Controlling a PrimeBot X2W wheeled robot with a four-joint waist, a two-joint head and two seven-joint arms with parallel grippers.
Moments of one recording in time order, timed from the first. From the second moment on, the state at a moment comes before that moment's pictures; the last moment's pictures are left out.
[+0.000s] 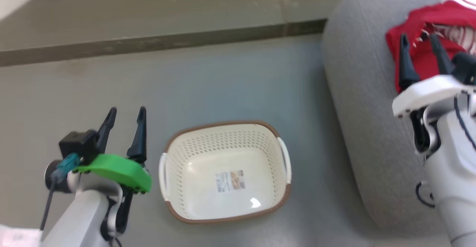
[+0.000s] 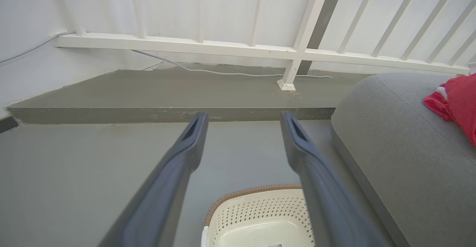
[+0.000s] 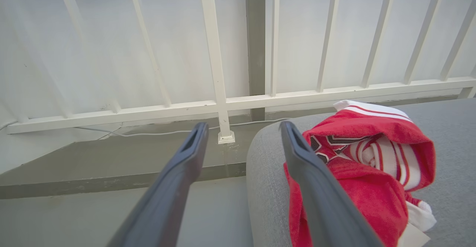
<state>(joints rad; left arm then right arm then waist) -0.32 0.28 -0.51 0.25 -0.69 0.12 -0.25 -0.52 -0.21 0.10 0.57 0.27 0.01 -0.25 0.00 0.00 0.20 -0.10</state>
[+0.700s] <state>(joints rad) -0.06 0.27 -0.22 0.18 -0.58 0.12 -0.25 -0.18 -0.13 0.13 0.37 0.27 -0.03 -0.25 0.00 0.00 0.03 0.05</state>
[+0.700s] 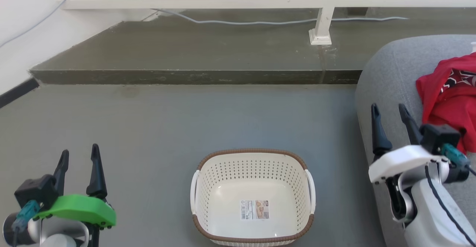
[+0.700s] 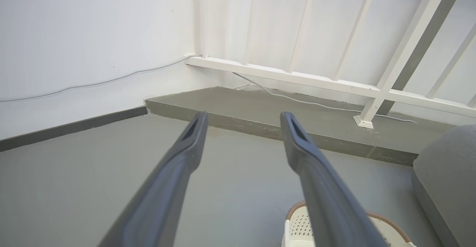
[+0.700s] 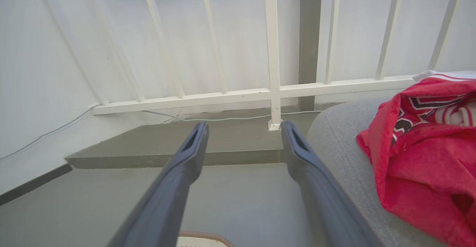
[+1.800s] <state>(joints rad) 0.08 0.20 -0.17 0.05 -0.45 0.12 -0.25 0.03 -0.10 0.14 0.16 0.27 -0.07 -0.24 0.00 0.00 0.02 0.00</state>
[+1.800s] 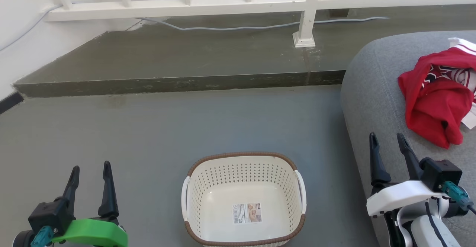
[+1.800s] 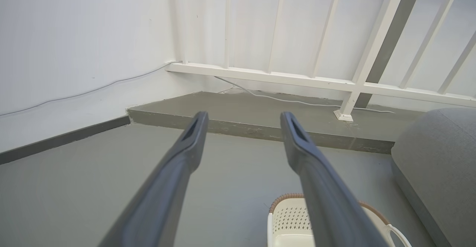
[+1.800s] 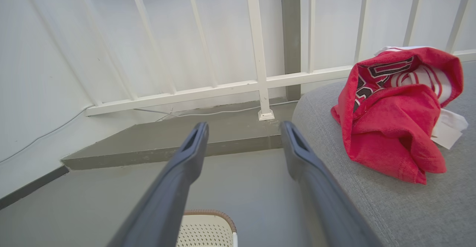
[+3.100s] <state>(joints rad) 0.11 0.15 -0.18 0.09 -0.62 0.10 -0.20 0.10 -0.07 0.11 0.16 0.51 -0.05 -0.18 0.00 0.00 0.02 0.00</state>
